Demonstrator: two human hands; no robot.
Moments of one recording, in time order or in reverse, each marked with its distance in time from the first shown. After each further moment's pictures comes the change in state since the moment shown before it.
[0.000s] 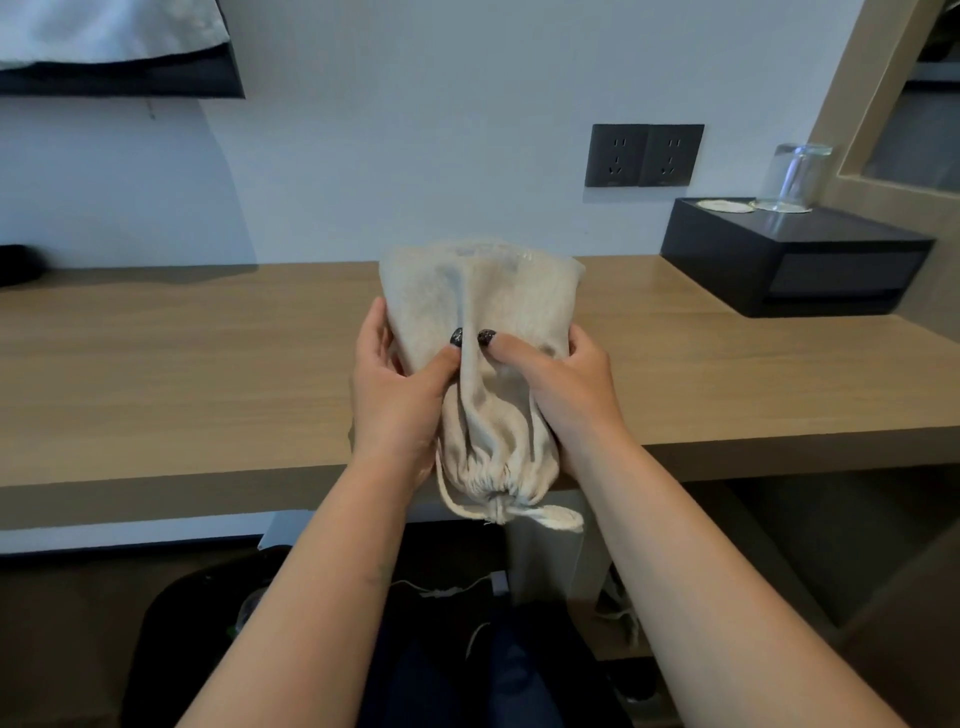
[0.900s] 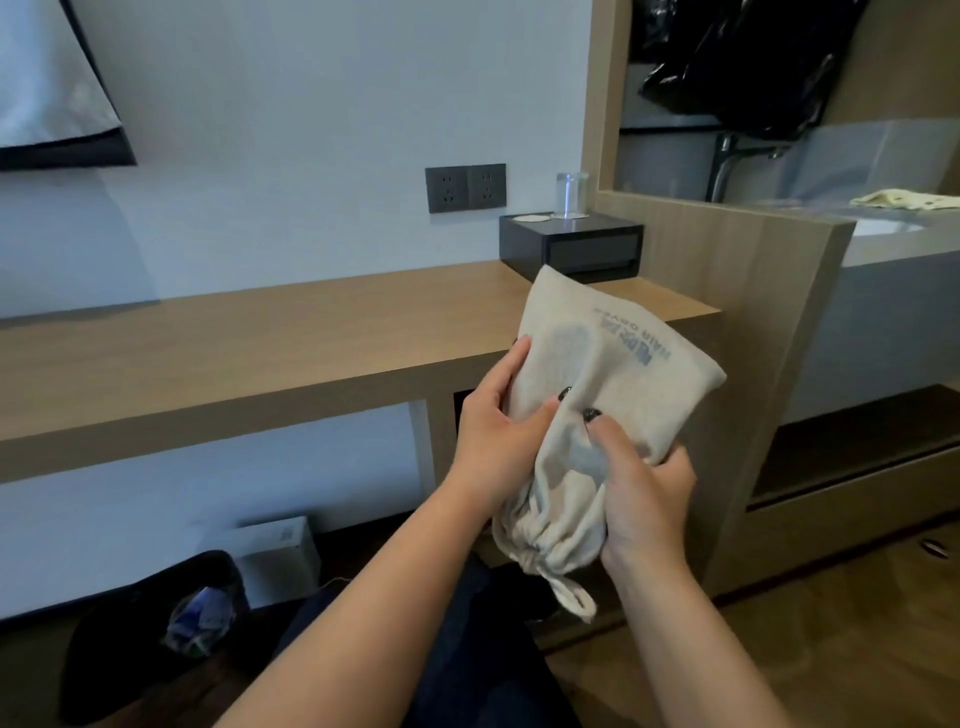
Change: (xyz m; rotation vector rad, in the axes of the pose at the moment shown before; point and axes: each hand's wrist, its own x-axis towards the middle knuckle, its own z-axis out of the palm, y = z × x) left_hand -0.225 -0.009 0.116 0.139 -0.565 0.081; right_hand -0.231 0.003 -0.173 0.319 0.658 -0.114
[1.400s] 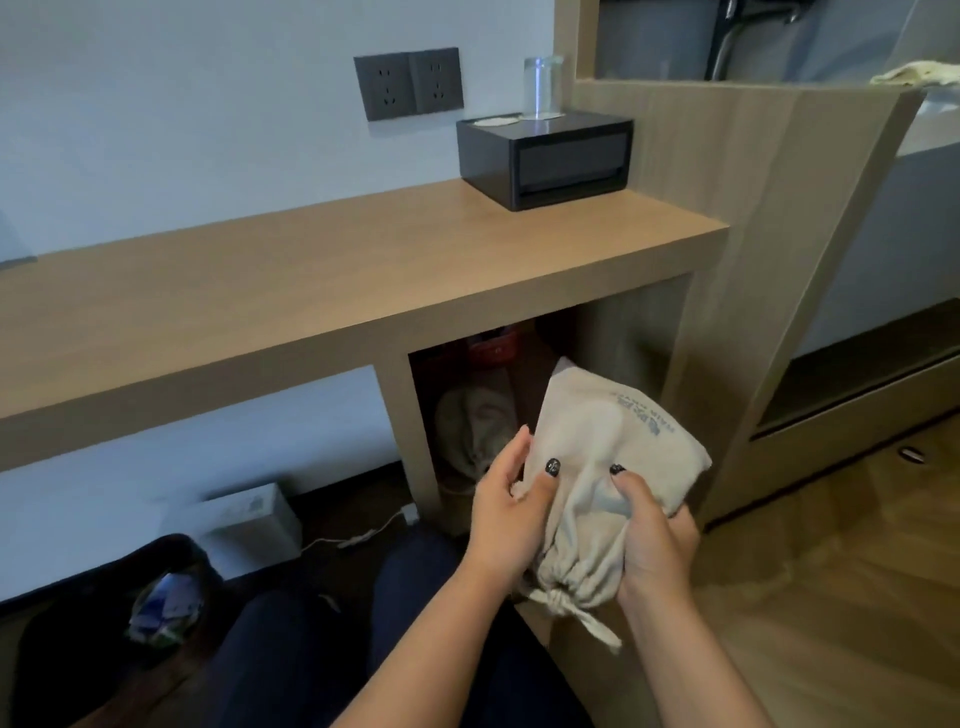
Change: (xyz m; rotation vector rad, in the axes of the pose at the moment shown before) left_hand -0.031 -0.135 0.029 0.031 -0.052 -0.405; right_hand 0.078 0.121 -0.075 -0.007 0.296 0.248
